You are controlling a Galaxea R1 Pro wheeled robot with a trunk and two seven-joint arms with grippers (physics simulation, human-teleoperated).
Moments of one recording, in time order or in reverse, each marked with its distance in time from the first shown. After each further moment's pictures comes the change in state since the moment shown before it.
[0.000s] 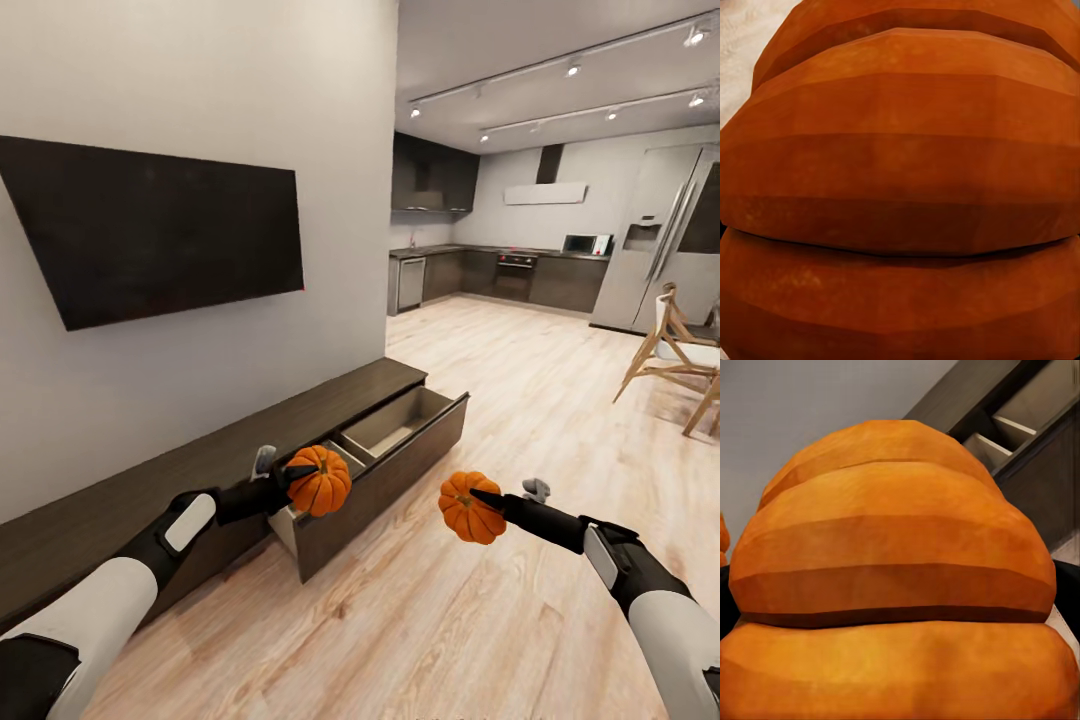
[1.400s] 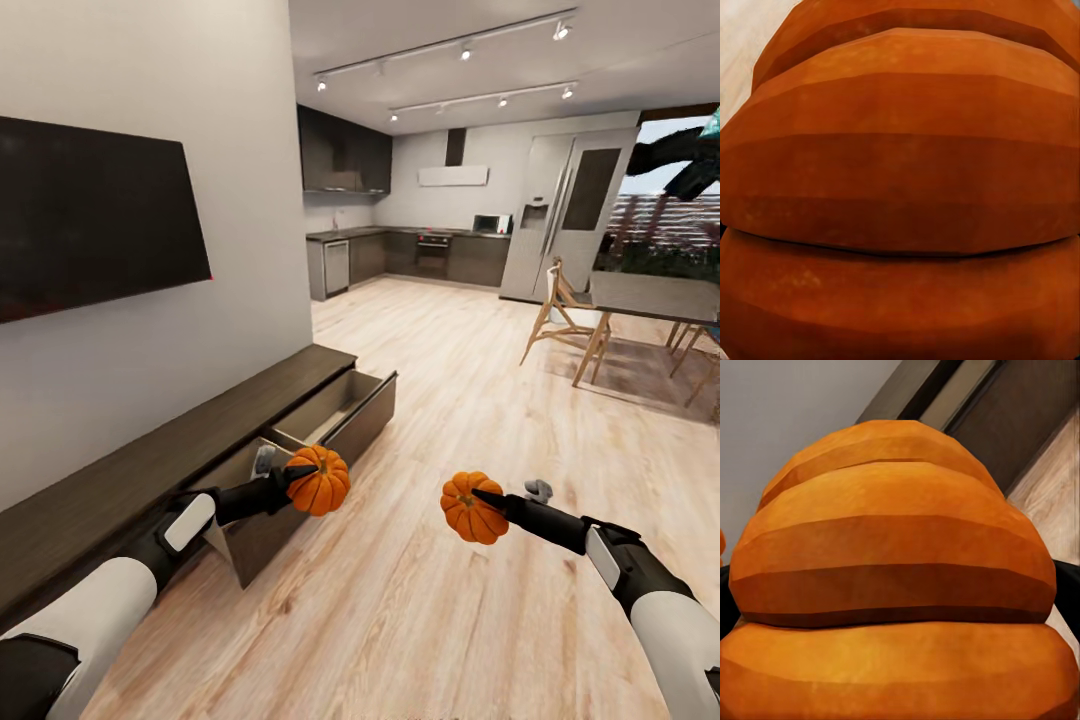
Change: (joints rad) left arm 0.000 0.001 0.000 0.000 0.000 0.000 -0.001; right arm 0.000 -0.006 0.000 0.005 -0.009 0.000 -0.006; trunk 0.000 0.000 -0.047
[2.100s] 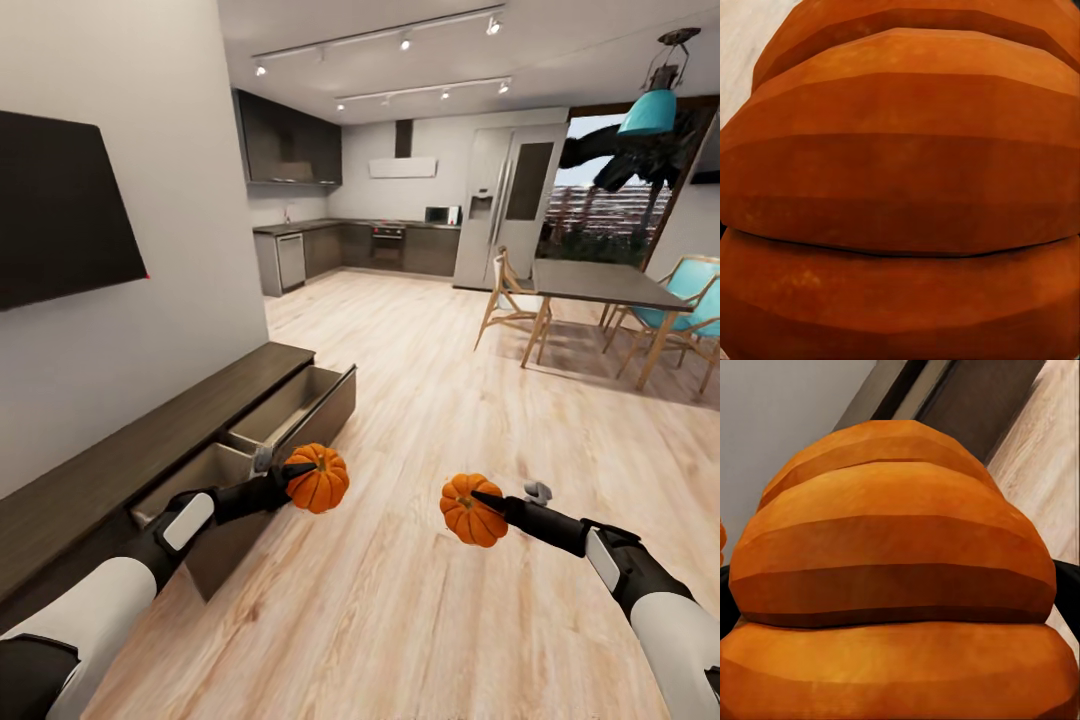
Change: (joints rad) left arm 0.000 -0.001 0.021 0.000 -0.003 -0.001 0.000; right arm 0.000 0.000 -0.001 0.017 -0.004 0.000 0.008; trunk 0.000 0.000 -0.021
